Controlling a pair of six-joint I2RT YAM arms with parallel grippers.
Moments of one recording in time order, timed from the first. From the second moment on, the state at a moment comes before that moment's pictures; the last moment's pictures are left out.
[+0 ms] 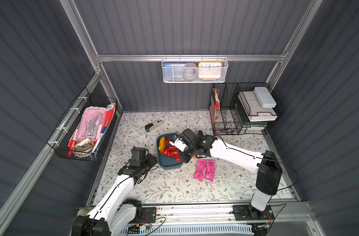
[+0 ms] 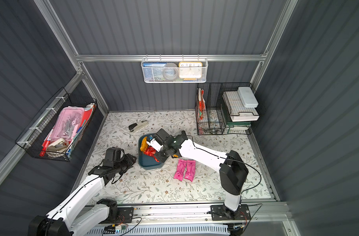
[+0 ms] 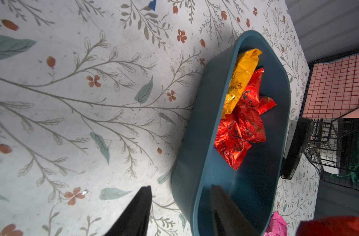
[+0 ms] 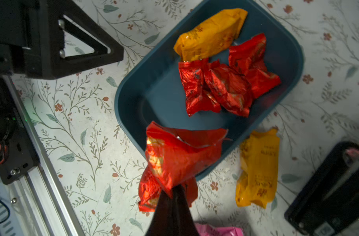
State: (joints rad) left arm -0.22 0.98 0.52 -0.40 0.12 -0.84; right arm 0.92 1.76 1.48 -0.70 -0.07 0.02
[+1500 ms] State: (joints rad) left arm -0.39 1.21 0.84 -0.42 0.12 -0.79; right arm 0.61 1.50 0.91 -0.95 0.14 0.55
